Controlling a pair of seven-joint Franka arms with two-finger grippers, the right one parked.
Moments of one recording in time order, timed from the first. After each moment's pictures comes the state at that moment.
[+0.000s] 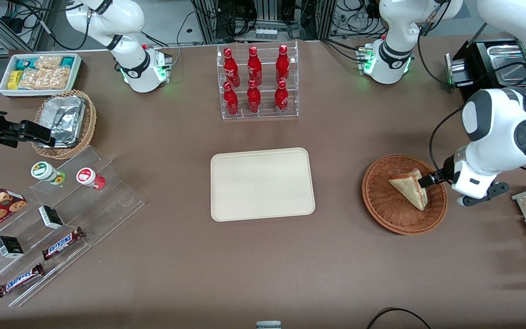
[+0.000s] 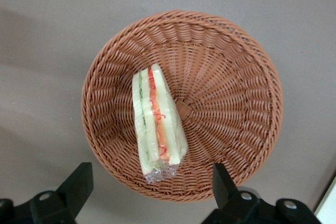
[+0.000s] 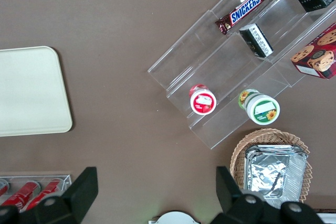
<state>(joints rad) -0.04 0.17 0.02 -2.00 -0.02 2.08 -0.37</state>
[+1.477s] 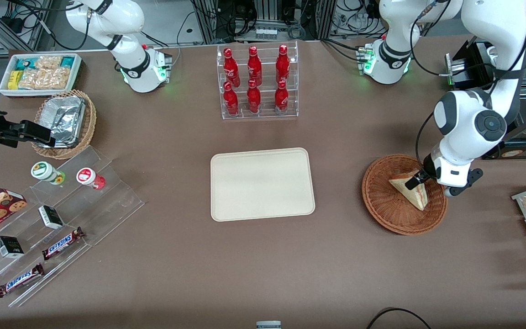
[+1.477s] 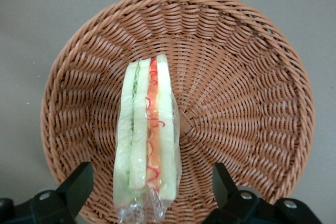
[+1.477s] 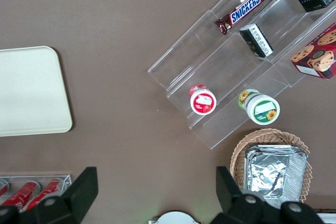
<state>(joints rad) -0.05 0.18 0.01 -2.27 -0.04 2.48 -0.60</state>
